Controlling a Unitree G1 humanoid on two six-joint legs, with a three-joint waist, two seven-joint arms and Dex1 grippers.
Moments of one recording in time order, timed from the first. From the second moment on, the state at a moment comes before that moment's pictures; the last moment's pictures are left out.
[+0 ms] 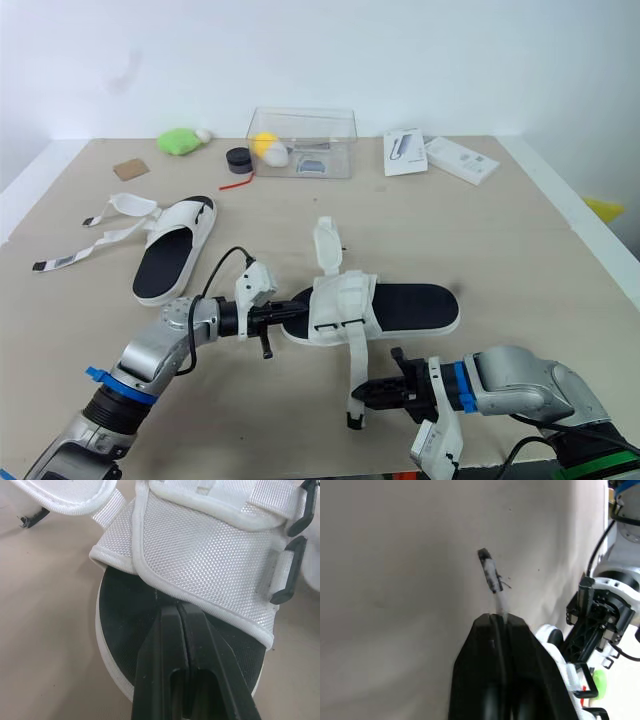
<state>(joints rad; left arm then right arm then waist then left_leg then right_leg) -0.36 0.35 -0.31 -0.05 -0.28 0.43 -0.88 -0.07 -0.93 0.16 -0.05 -0.35 -1.24 0.81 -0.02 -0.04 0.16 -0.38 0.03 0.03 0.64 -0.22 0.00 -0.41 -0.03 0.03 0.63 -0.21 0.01</state>
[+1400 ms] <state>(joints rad) -0.37 0.34 -0.31 -0.02 -0.27 0.40 -0.90 -0.57 -0.83 0.15 -0.17 0.73 0.73 0.71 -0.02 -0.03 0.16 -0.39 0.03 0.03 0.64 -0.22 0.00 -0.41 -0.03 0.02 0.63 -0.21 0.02</state>
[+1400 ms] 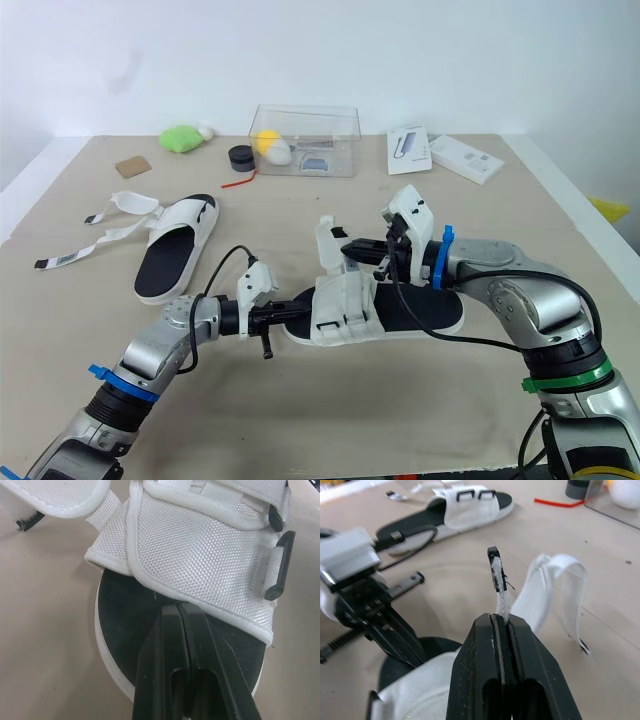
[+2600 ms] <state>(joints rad) -0.36 0.34 -0.32 -0.03 -0.27 0.40 -0.89 -0.58 -0.72 0.10 -0.09 0.56 0.77 0.78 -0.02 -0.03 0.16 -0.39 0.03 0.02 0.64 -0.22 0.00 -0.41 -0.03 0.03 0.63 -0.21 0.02</state>
